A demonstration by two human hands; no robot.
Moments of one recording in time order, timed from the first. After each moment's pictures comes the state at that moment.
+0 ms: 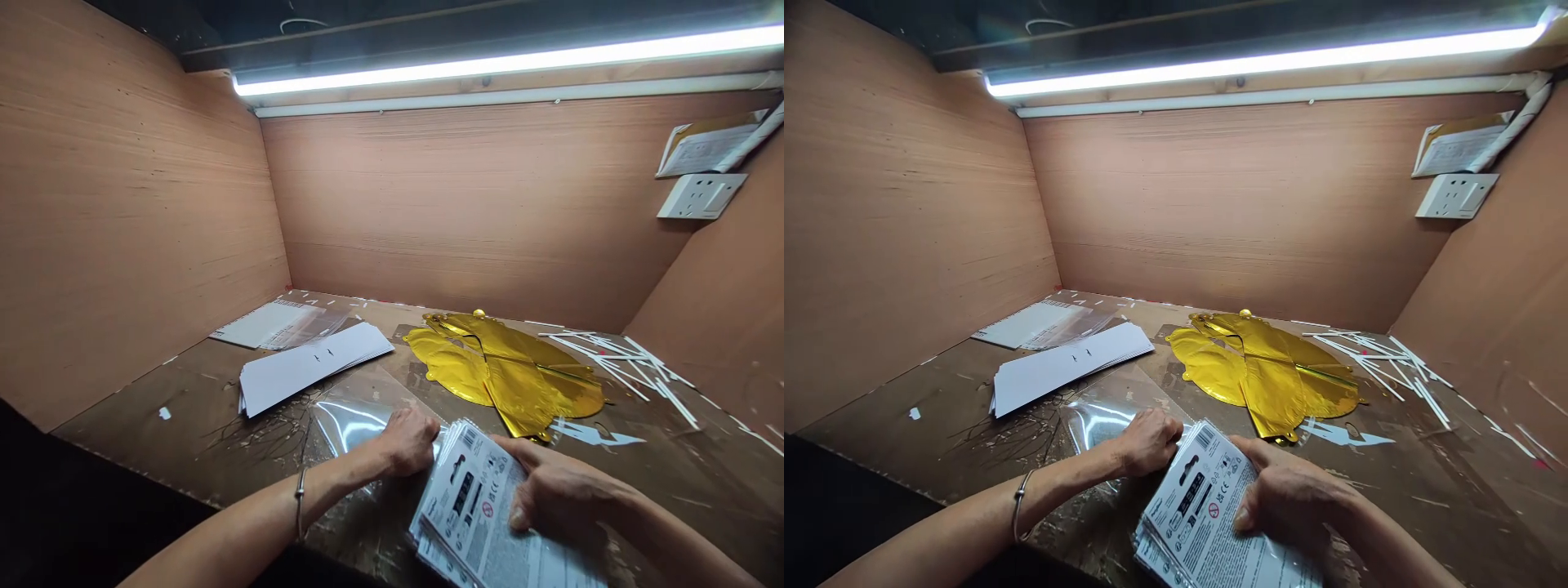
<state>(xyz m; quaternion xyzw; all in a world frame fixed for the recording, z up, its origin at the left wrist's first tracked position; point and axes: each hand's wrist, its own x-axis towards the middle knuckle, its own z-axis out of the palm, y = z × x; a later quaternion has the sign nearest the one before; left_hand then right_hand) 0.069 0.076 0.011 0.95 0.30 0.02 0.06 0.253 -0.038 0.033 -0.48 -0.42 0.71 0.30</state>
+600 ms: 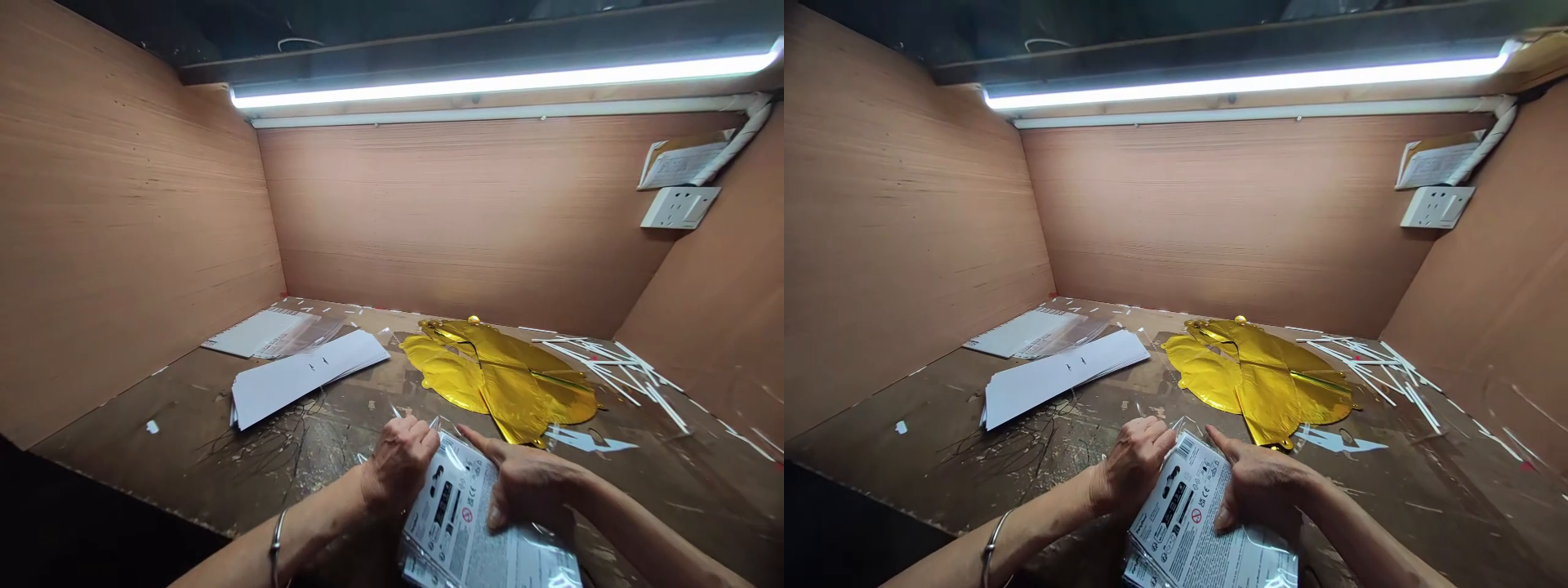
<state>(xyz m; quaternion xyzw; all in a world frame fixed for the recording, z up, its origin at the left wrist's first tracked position) 0.058 0.066 0.001 0.95 0.19 0.22 -0.07 0.260 -0.010 0.021 -0.63 -0.52 0.55 0.19</state>
